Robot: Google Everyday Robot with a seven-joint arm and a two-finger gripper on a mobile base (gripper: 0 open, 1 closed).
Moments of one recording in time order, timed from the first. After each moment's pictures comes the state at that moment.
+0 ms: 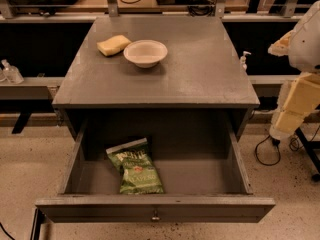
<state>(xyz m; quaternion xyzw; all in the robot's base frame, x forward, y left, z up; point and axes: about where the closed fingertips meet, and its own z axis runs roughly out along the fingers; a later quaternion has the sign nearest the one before) 0.438 -0.217 0.976 -0.60 0.78 -0.03 0.16</state>
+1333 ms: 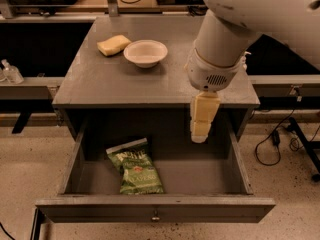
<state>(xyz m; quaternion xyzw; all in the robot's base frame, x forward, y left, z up) 0.496 -0.084 0.896 -0.71 0.69 -0.01 0.13</state>
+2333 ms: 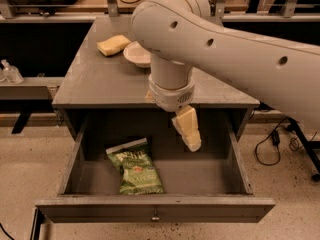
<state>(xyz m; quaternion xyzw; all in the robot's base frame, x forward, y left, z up) 0.503 -0.037 0.826 -0.88 0.47 -0.04 0.01</state>
